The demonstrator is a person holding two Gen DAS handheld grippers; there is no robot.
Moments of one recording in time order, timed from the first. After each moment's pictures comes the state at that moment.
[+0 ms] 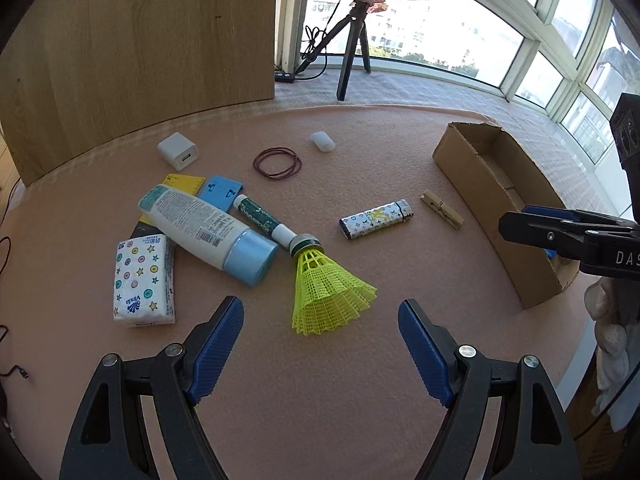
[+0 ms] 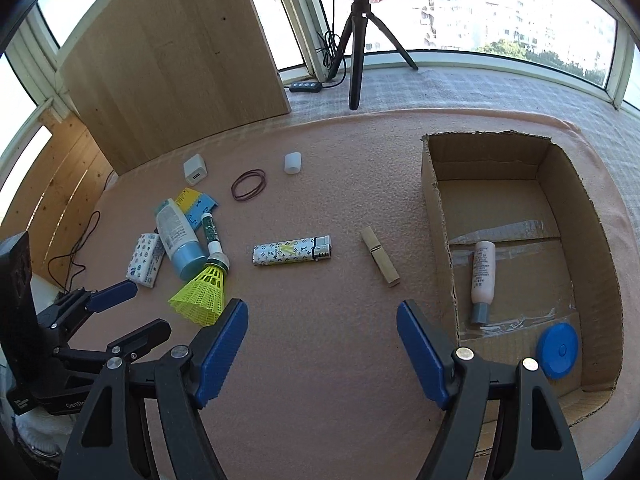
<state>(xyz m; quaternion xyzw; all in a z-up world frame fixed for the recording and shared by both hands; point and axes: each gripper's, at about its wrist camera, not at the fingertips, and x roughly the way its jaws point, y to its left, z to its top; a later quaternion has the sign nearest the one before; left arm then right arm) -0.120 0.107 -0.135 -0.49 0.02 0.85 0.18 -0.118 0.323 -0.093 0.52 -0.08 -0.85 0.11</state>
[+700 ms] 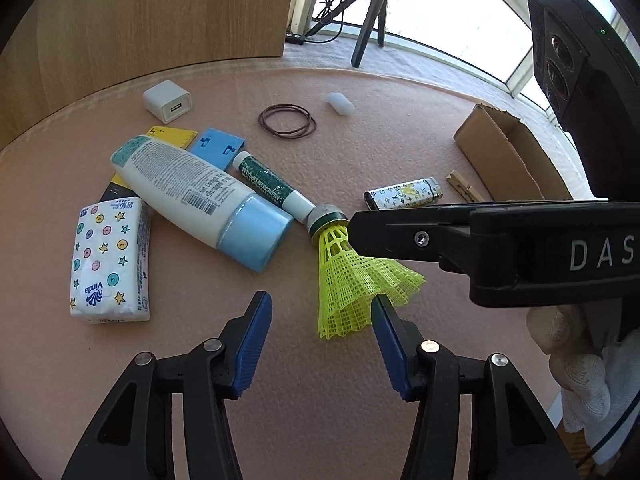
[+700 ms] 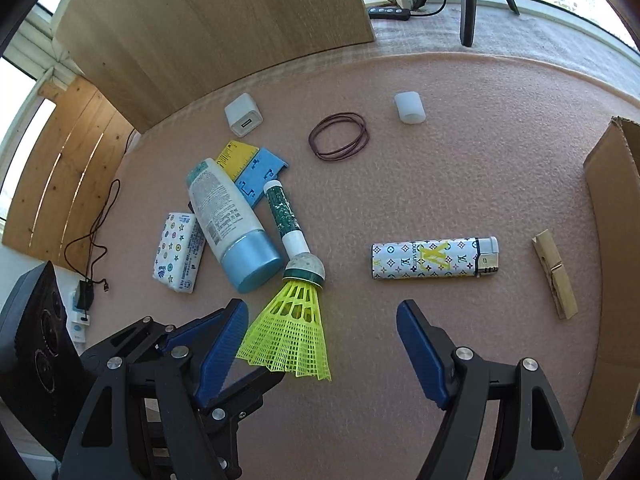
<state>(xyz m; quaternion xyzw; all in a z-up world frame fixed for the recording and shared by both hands) -0.150 0.099 -0.187 -0.53 -0.02 0.82 0.20 -0.182 0.221 -0.151 0.60 -0.10 -0.77 0.19</state>
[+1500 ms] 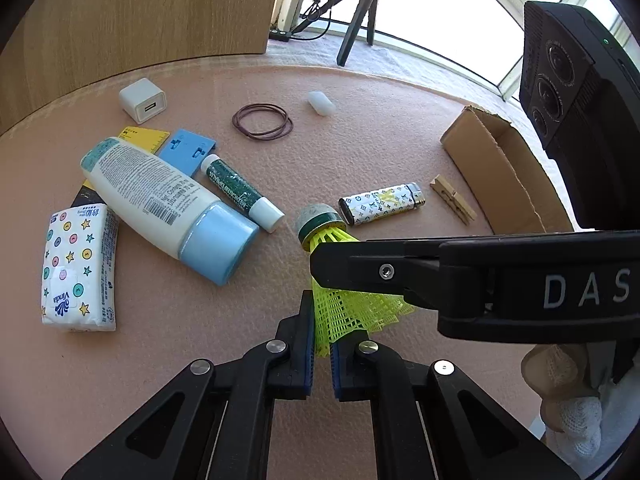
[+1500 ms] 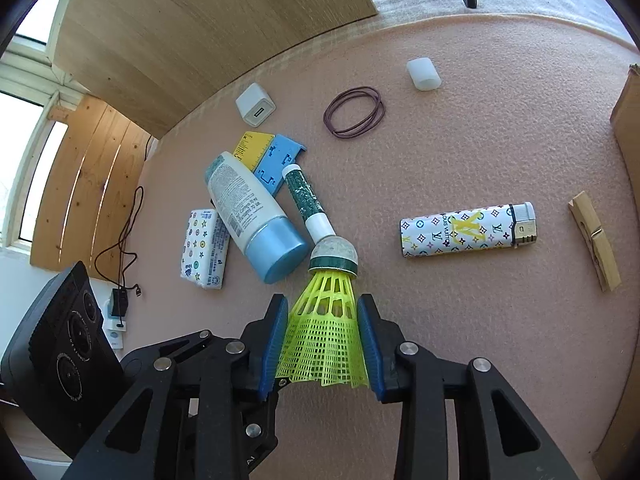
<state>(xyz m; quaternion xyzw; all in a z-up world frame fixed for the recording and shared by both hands) -0.156 0.116 -0.186 -0.53 -0.03 0.82 0.22 -0.182 0.229 -0.155 0.61 -0.18 -0.74 0.21</state>
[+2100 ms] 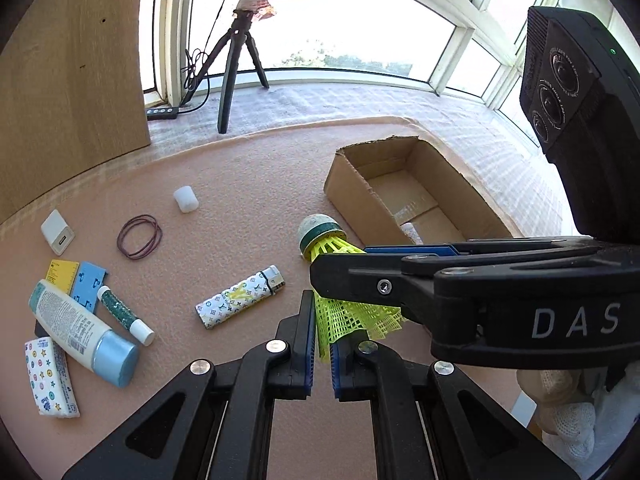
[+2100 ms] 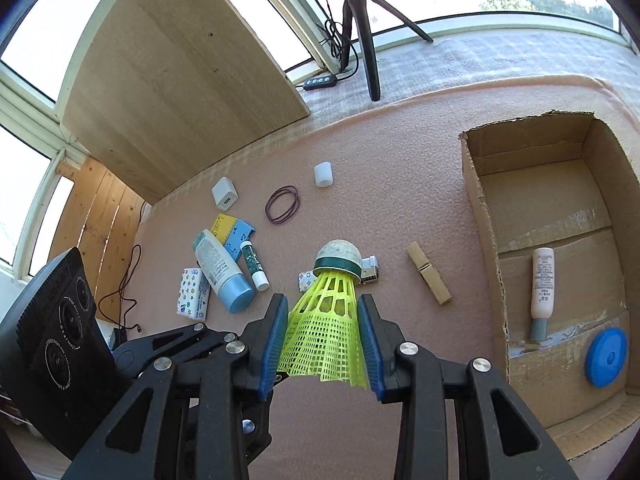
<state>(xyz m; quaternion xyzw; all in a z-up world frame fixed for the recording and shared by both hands) -0.161 0.236 -0.117 -0.47 0.03 0.83 0.31 -0.159 0.341 -0.084 0.54 -0.20 -0.81 0.14</state>
